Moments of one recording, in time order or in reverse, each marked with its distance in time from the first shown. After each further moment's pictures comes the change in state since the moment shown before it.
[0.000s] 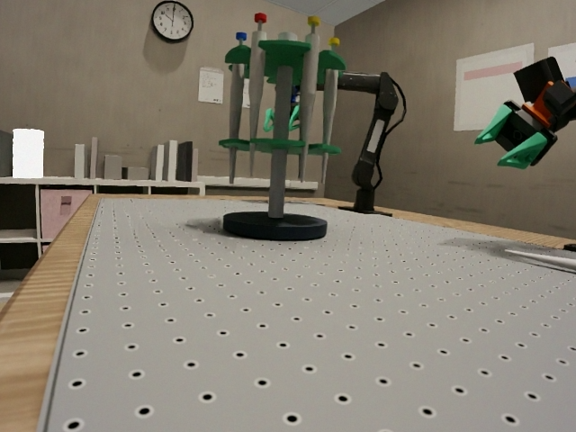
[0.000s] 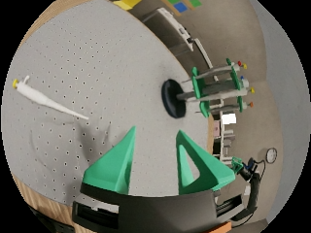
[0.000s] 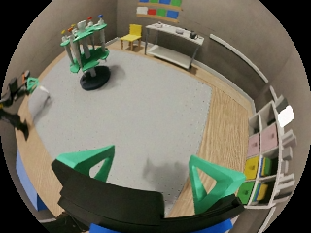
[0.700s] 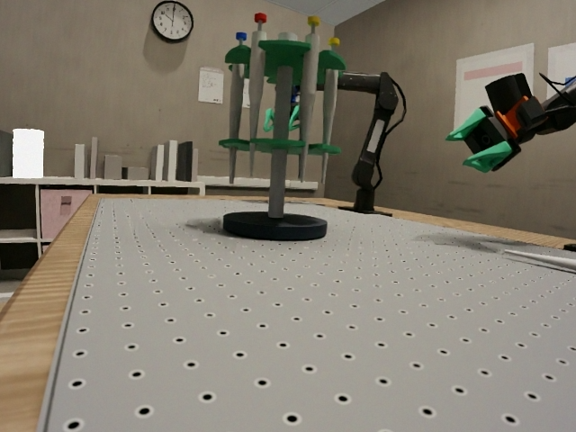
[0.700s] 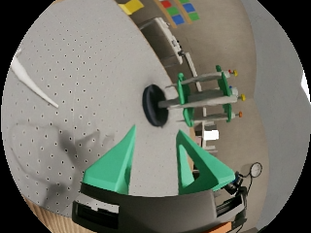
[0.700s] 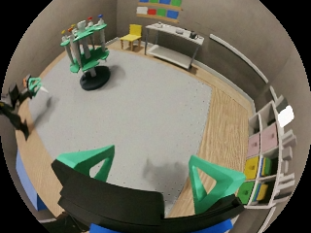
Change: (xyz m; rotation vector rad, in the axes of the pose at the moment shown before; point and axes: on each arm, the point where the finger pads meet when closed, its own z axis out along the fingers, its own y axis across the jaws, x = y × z) left arm 0.023 -0.038 0.022 0.058 -0.130 -0.182; right arm 0.000 0.000 0.000 0.000 0.000 0.000
